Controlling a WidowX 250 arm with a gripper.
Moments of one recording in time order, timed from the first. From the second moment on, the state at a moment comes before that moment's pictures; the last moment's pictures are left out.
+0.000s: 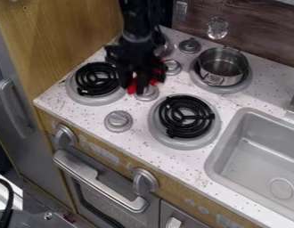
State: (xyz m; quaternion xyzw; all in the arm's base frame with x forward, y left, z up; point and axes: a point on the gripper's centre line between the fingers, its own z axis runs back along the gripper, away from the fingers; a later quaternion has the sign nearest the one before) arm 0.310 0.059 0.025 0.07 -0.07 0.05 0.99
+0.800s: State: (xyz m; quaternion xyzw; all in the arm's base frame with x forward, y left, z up) arm 0.313 0.003 -0.047 0.08 0.03 0.03 1.00
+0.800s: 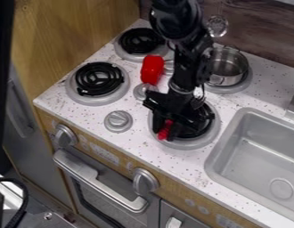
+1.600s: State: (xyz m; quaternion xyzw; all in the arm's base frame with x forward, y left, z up) arm 0.320 0.006 -0.005 0.08 0.00 0.06 0.99
